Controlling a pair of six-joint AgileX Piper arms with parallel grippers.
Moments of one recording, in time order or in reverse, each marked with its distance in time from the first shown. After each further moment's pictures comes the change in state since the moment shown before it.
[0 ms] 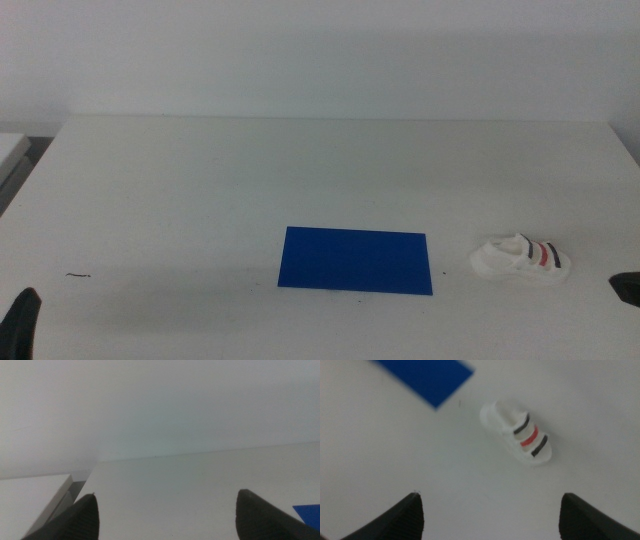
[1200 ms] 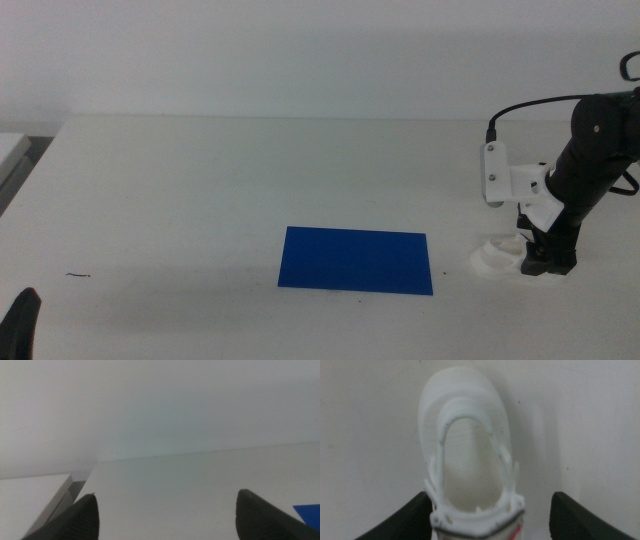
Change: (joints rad) left arm 0.000 0.000 0.000 0.000 0.000 0.000; right arm 0.000 1.033 -0.376 -0.152 -0.153 -0.695
